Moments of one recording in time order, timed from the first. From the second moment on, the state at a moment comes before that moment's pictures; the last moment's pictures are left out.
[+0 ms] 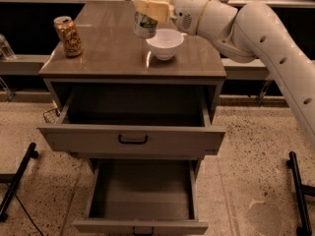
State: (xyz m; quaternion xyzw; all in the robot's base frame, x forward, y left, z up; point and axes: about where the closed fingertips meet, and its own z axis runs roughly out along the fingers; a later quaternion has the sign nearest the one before) arm 0.697 0.000 1.046 -0.33 0.56 0.35 0.67
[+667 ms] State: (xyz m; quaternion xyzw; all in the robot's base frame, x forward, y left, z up) arm 0.662 -0.024 1.033 -0.35 0.53 0.39 0.67
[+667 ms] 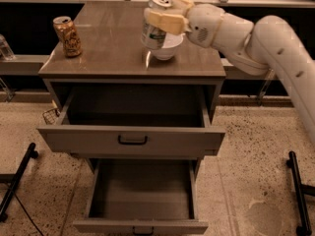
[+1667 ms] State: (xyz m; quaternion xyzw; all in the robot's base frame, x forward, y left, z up) arm 0.520 -0.092 1.008 -0.45 0.50 0.42 0.61
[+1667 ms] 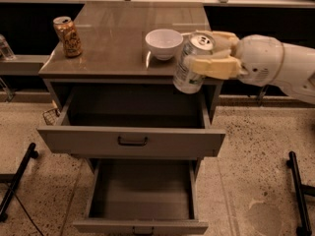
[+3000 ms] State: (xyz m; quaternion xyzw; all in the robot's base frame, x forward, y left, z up) arm 0.475 -0.114 0.985 -0.48 0.51 0.42 0.58
